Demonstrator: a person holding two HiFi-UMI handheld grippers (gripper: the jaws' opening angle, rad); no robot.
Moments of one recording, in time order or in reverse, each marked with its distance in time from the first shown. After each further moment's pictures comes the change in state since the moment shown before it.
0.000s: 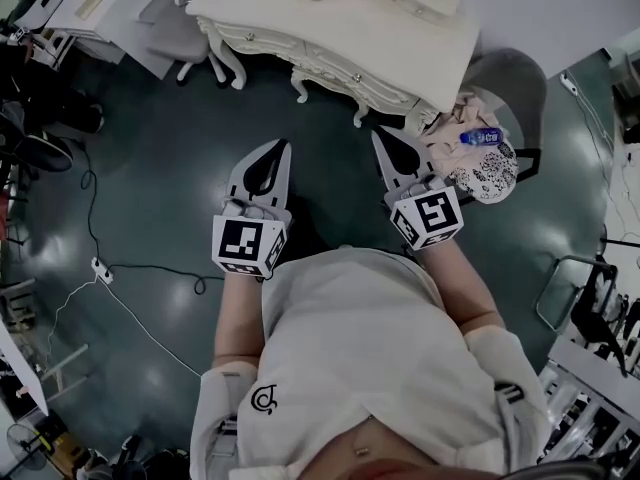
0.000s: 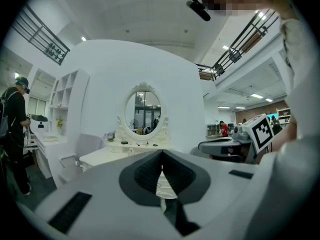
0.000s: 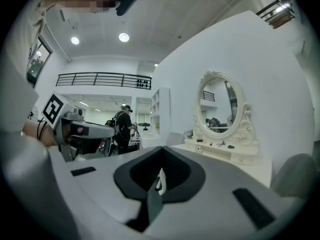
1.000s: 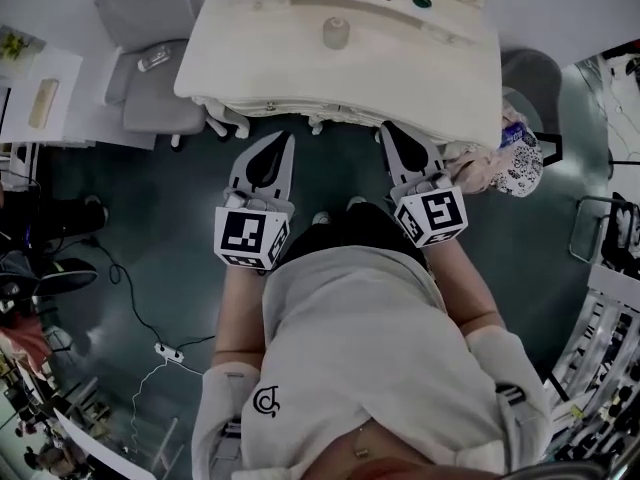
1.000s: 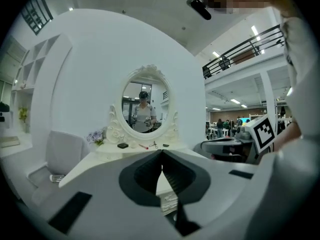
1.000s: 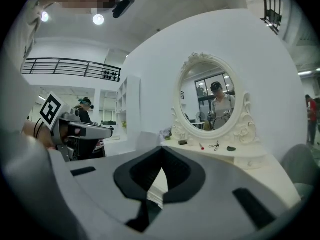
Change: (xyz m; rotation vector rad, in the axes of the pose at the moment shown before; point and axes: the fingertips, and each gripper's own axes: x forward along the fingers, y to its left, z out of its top) left arm 0.213 0.274 0.024 0.007 0.076 -0.324; right arm 0.286 -0.064 0.005 0.081 0.037 -0.386
